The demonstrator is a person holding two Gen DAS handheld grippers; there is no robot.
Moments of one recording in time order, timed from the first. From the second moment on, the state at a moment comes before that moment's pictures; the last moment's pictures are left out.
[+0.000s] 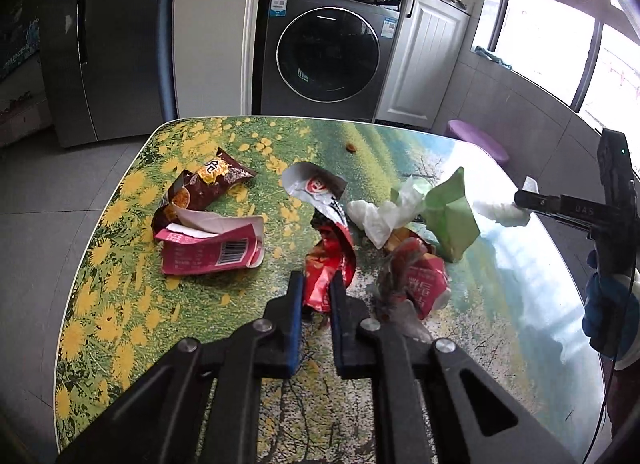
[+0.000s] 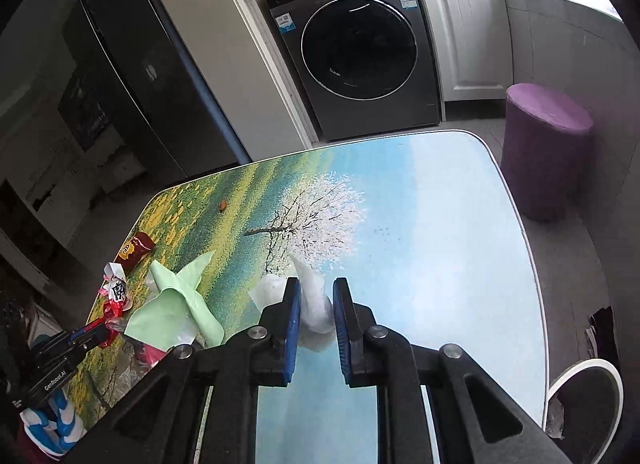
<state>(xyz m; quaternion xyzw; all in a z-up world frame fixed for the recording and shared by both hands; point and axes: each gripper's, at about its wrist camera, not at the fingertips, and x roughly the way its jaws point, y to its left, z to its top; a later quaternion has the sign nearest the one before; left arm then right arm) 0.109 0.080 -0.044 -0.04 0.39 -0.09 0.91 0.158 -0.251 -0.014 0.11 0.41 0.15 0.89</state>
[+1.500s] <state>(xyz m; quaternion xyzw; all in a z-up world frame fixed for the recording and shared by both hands) 0.050 -0.061 0.005 0.02 0.37 -0.17 0.91 0.084 -0.327 -0.039 0.11 0.43 0.13 0.89</state>
